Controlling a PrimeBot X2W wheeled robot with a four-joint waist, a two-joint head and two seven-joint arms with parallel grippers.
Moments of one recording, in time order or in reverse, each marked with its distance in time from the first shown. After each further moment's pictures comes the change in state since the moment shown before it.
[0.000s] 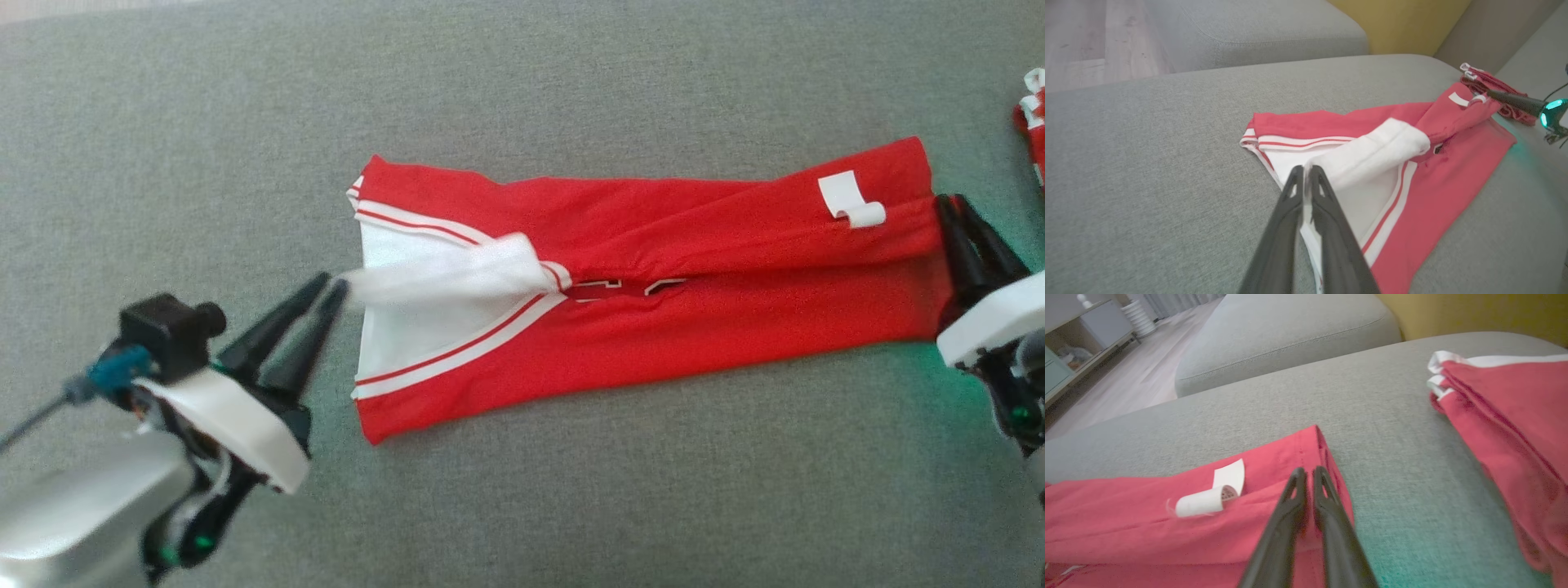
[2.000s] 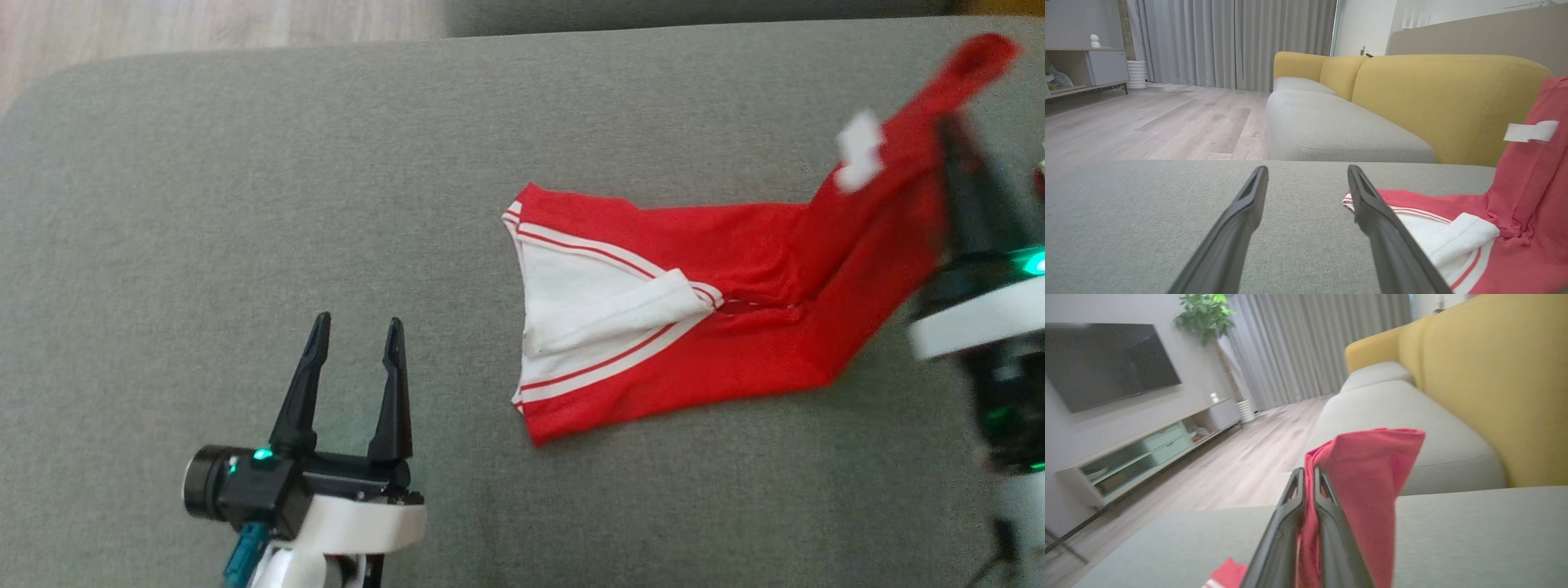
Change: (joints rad) left arm 0.662 -0.798 0.936 0.089 0.960 -0.074 -0.106; right arm 0.208 0.242 -0.406 -0.625 -0.249 0.000 0.192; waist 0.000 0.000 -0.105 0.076
